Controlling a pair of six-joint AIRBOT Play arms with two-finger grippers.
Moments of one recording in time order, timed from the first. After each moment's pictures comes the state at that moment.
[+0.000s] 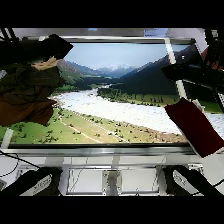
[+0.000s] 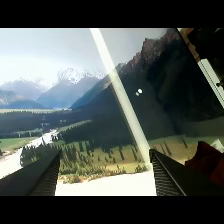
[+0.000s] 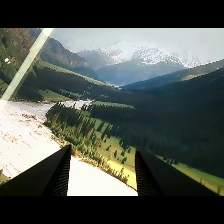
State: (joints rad) left arm -0.14 -1.08 1.55 -2.11 1.00 1.64; right arm -0.08 -0.99 1.22 -0.90 0.92 1.05
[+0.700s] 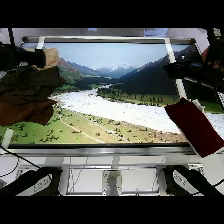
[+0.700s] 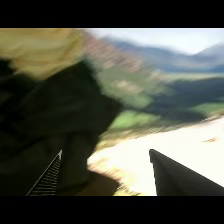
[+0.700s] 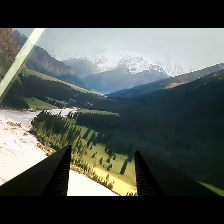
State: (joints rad) left arm -0.12 -1.15 1.55 -1.28 1.14 1.56; right arm -0.08 -0.99 1.22 -0.94 0.87 1.05
